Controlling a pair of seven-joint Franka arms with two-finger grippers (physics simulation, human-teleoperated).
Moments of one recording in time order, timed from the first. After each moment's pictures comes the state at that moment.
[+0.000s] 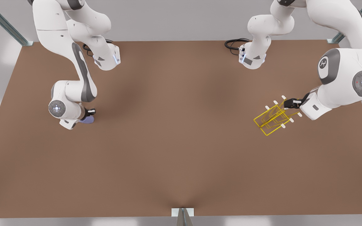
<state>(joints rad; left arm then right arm) 0.00 0.17 -0.04 -1.48 -0.01 1.45 0.03 0.29 0.19 -0.26 -2.19 0.03 2.09 -0.25</state>
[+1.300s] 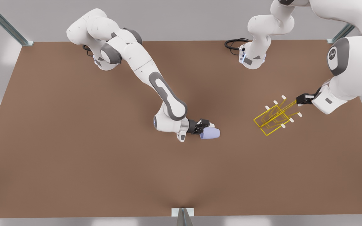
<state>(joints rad) 0.02 0.15 -0.05 -1.41 0.10 1.39 0.03 0.88 1.09 -0.16 -1.15 1.80 2.34 -0.73</state>
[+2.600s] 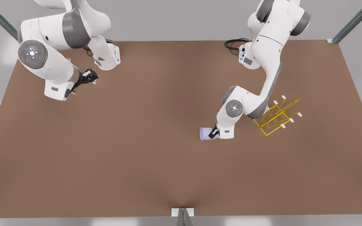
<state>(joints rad) -0.34 0.49 -0.19 -1.73 0.03 2.20 -1.42 0.37 0.09 -0.11 -1.42 -0.02 1.21 -0.22</state>
